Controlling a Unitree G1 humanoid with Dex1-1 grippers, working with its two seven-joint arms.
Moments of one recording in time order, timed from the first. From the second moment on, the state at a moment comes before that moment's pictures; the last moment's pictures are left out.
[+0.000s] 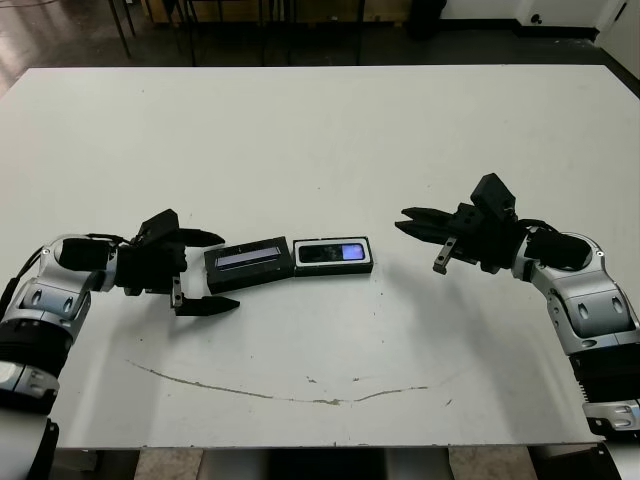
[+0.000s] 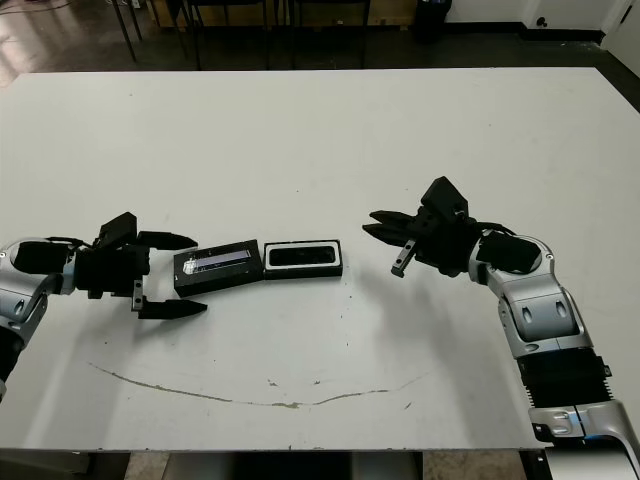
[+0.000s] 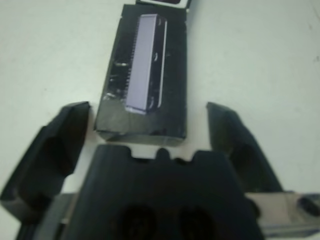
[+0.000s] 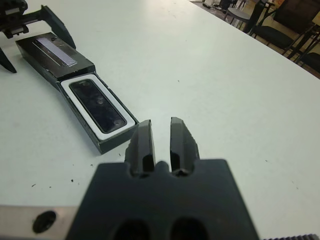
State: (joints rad) left arm -0.46 0.66 -0.18 0.56 -0.17 -0.02 -1.30; right arm -0.40 -0.56 0.11 0.16 0.15 0.21 0.88
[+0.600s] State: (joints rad) left arm -0.46 0.65 -0.13 0.53 -0.29 0.25 -1.37; right arm -0.40 -0.56 0.11 0.16 0.15 0.20 0.88
